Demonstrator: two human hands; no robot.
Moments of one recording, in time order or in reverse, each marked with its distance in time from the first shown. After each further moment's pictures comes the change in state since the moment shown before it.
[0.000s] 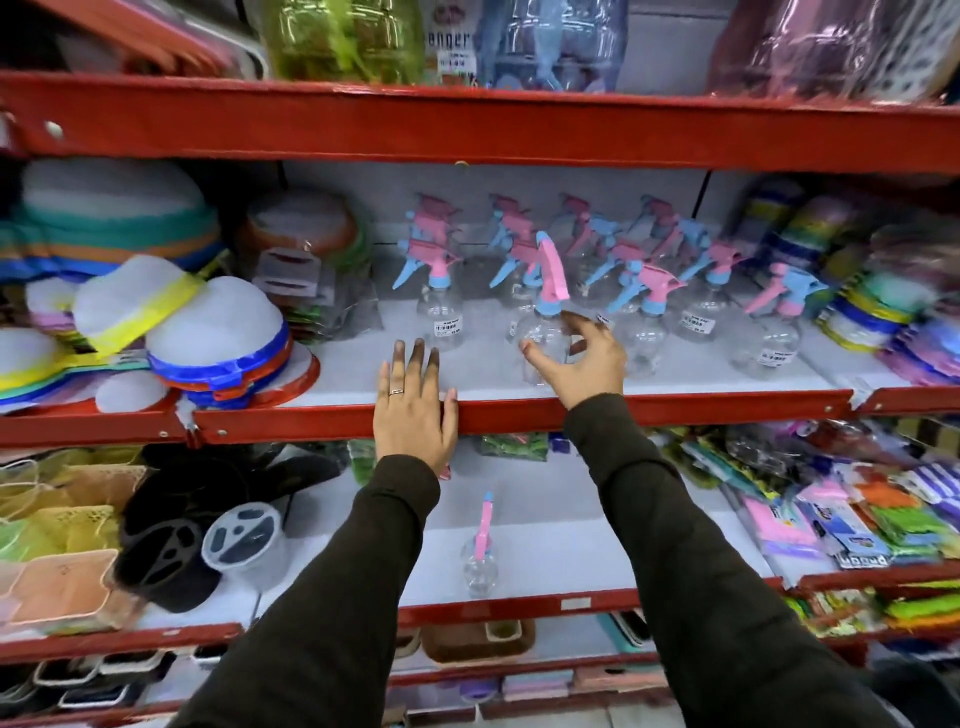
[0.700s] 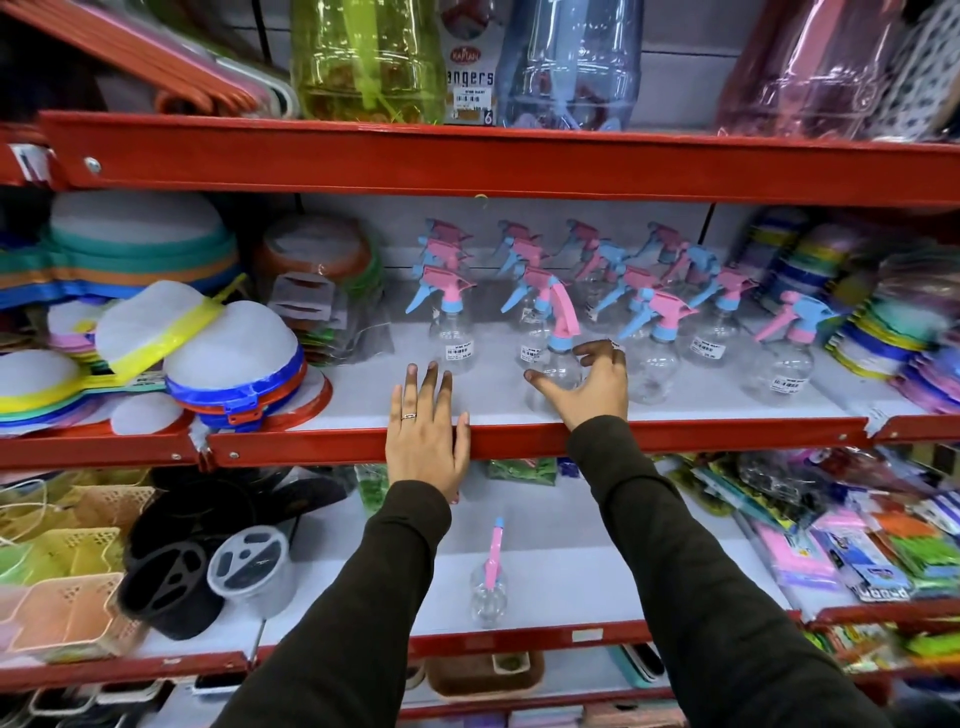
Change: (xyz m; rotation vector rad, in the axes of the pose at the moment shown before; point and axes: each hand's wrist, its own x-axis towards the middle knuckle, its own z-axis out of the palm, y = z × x) left_hand 0.001 -0.002 0.002 0.014 0.022 0.014; right_hand 0.007 0.010 0.015 -0.097 0.044 0.061
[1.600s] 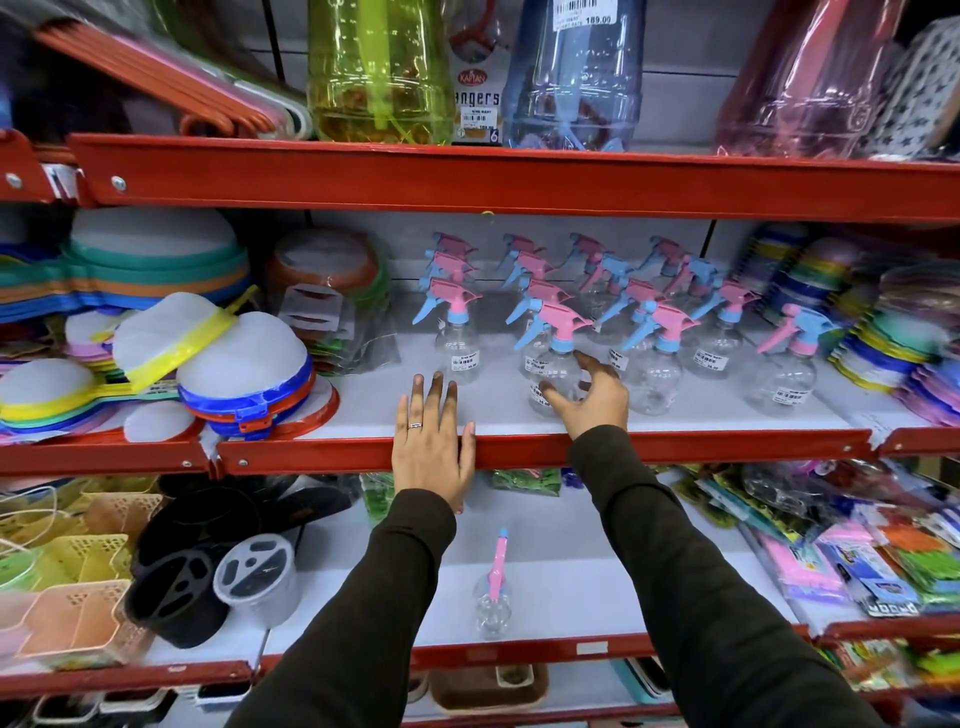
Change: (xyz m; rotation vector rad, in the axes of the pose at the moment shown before) left_hand 0.000 -0.001 0.001 -0.004 -0.023 -0.003; right_hand 0.003 0.003 0.005 0.084 -0.061 0.030
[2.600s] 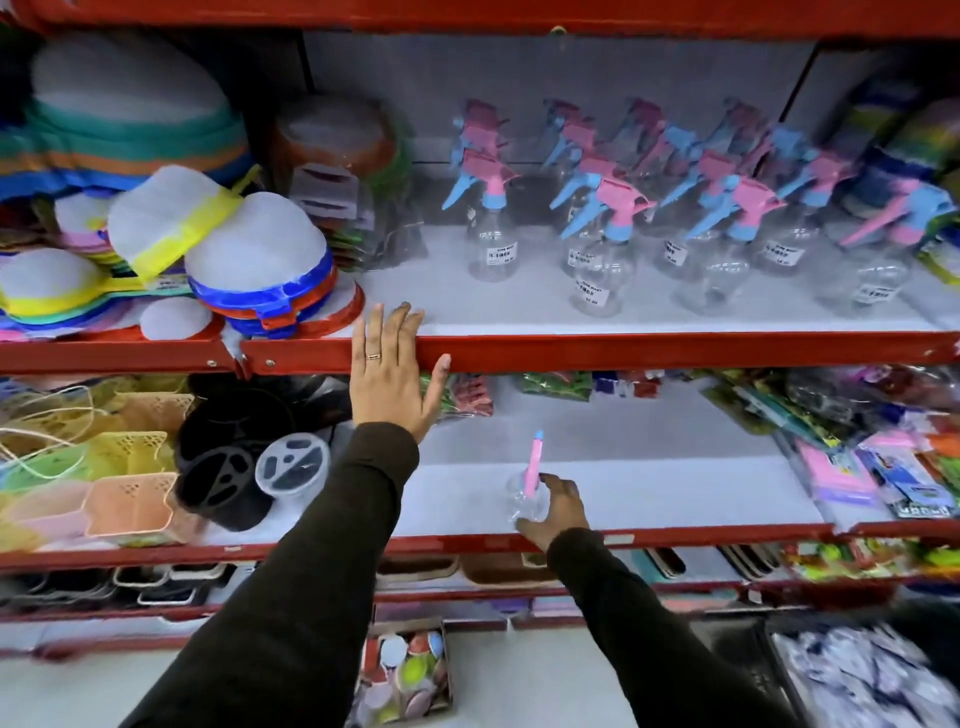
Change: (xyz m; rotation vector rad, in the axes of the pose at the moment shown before) left_hand -0.042 -0.081 -0.005 -0.002 0.103 -0.019; right_hand -0.210 0.140 0.087 -0.317 -0.624 0.357
